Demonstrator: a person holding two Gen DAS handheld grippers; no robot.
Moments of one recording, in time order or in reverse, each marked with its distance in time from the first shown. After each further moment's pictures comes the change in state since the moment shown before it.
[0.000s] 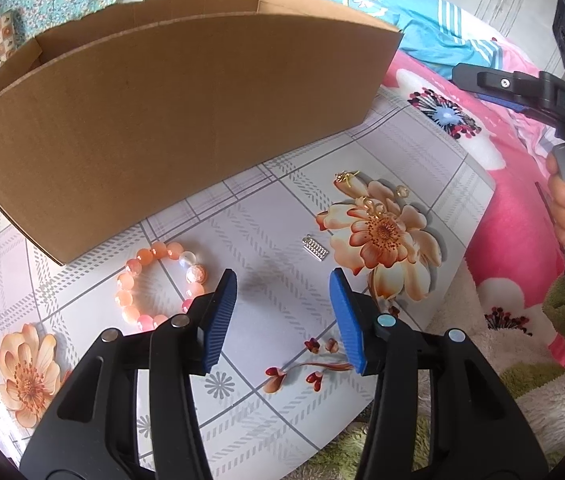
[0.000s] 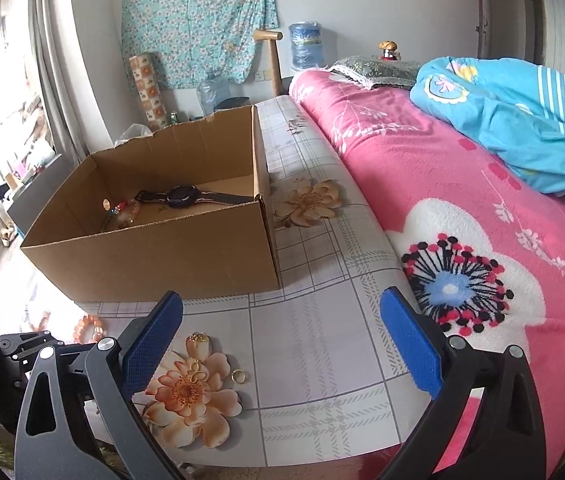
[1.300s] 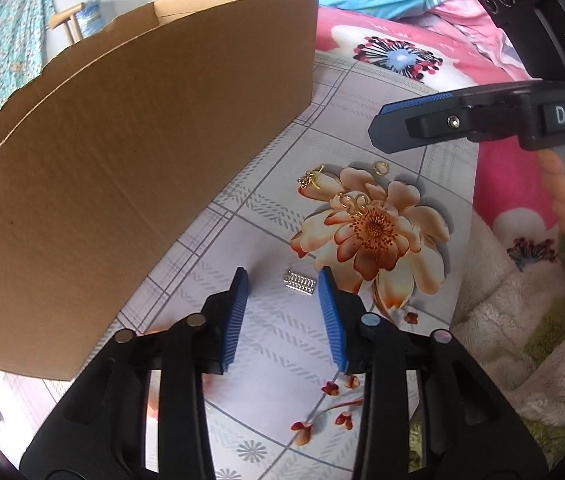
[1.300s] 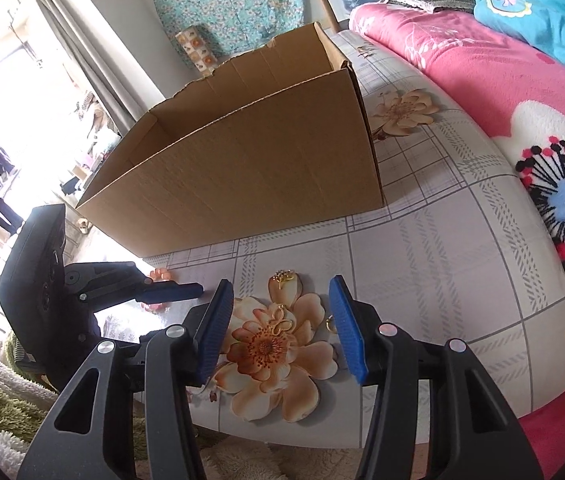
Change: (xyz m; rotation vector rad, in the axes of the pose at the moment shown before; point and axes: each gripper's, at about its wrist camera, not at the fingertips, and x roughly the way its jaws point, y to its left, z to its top) left arm 0.029 -0.025 0.026 0.366 0.068 -0.005; right arm 0.046 0.011 -0.037 0.080 0.183 0.342
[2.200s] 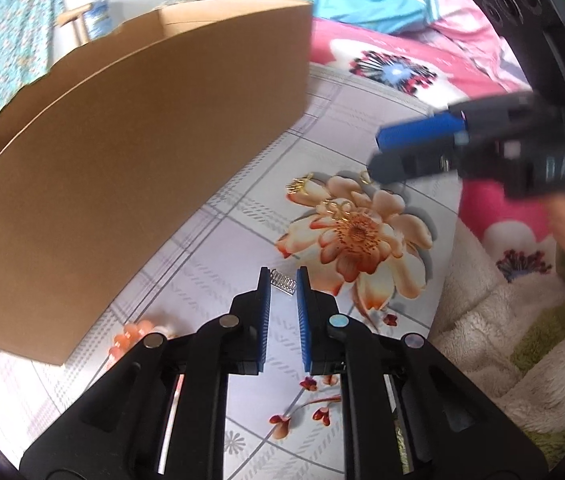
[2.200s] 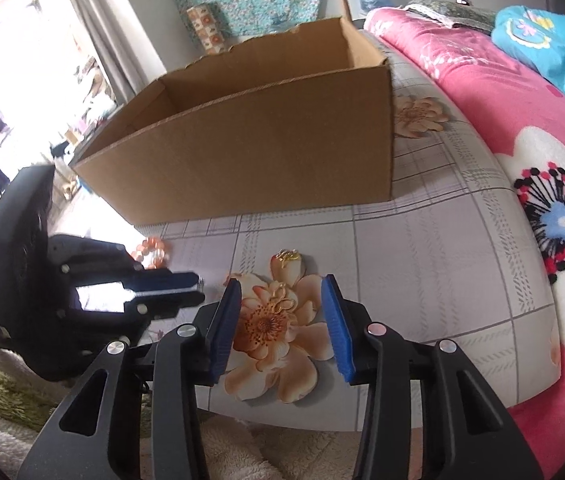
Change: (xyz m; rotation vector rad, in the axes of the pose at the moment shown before) left arm -0.010 -0.005 -0.006 -0.063 -0.050 -0.008; right arm 0.005 0.025 -0.009 -0.142 0.057 -0.087
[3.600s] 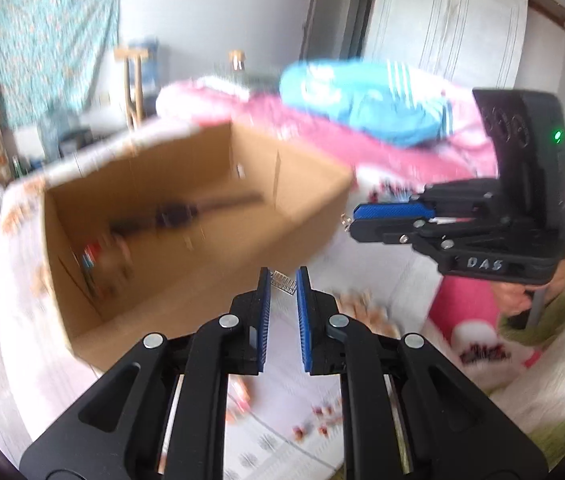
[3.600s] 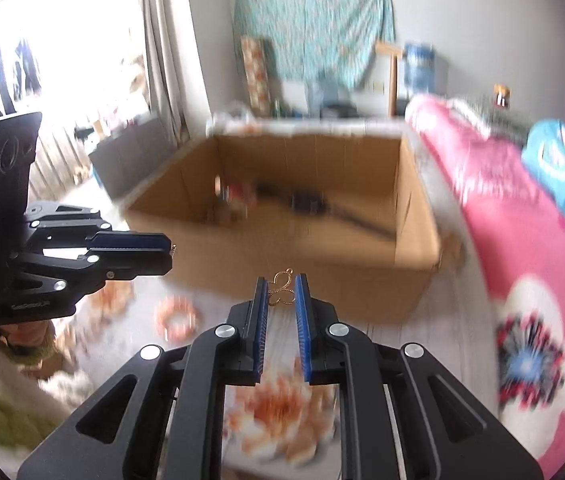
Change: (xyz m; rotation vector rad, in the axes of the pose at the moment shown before) left arm -0.111 0.044 0.040 -0.140 -0.312 0.012; right arm -0.049 0.038 0.062 -0.235 -0.216 -0.015
